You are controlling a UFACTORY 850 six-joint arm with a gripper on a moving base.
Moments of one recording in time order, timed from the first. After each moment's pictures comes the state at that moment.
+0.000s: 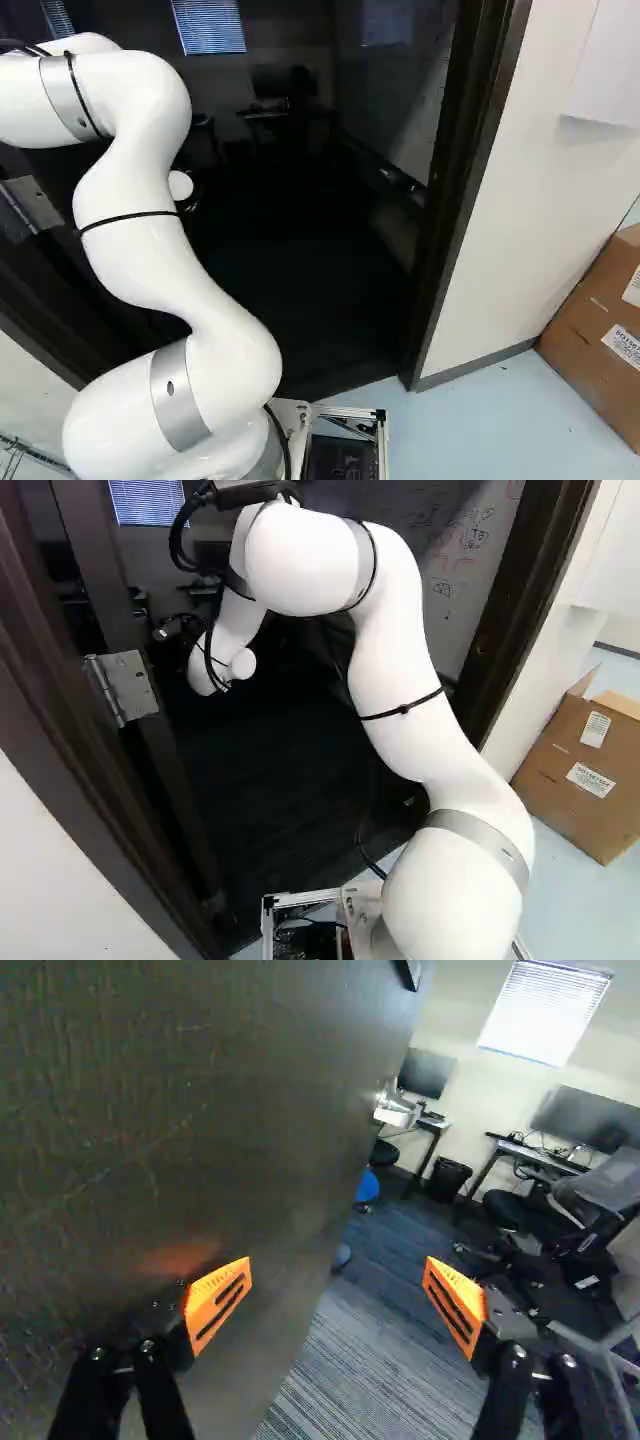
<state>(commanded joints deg) 36.4 -38.3 -75.0 -22.7 44.7 0.0</state>
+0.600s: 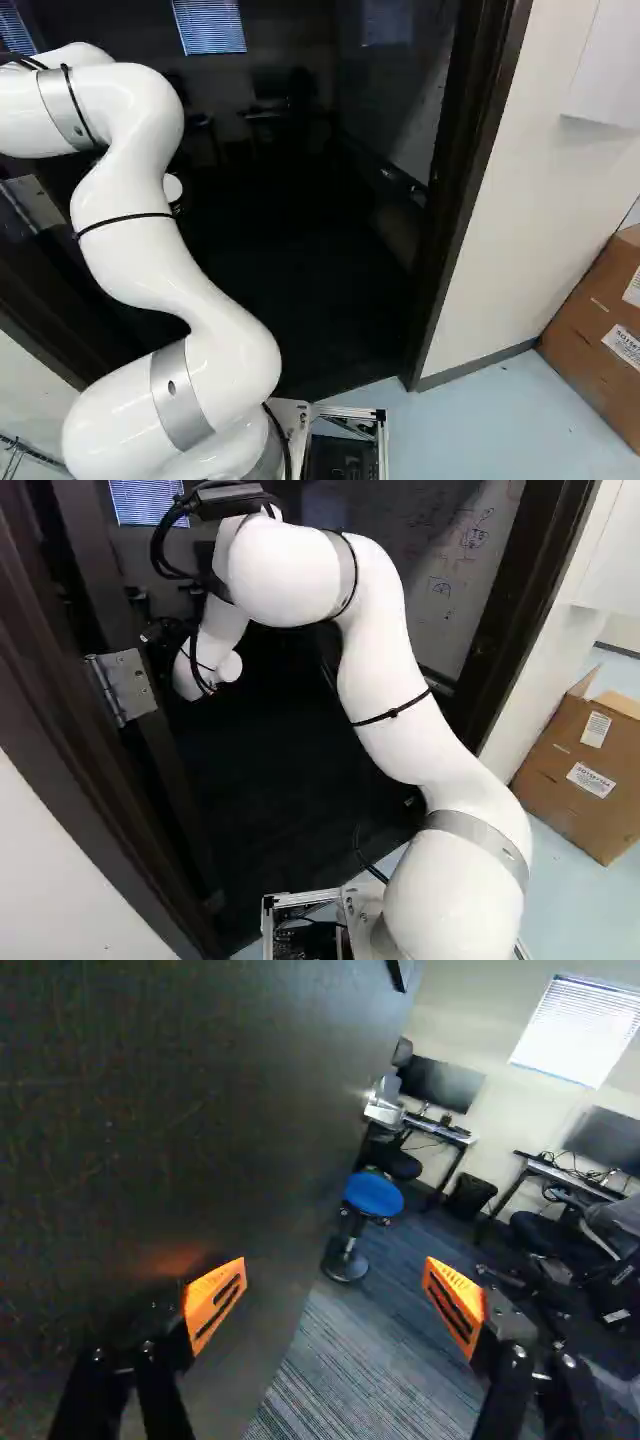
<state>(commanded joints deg) 39.0 -40.7 -78.4 -24.5 44.7 0.0</state>
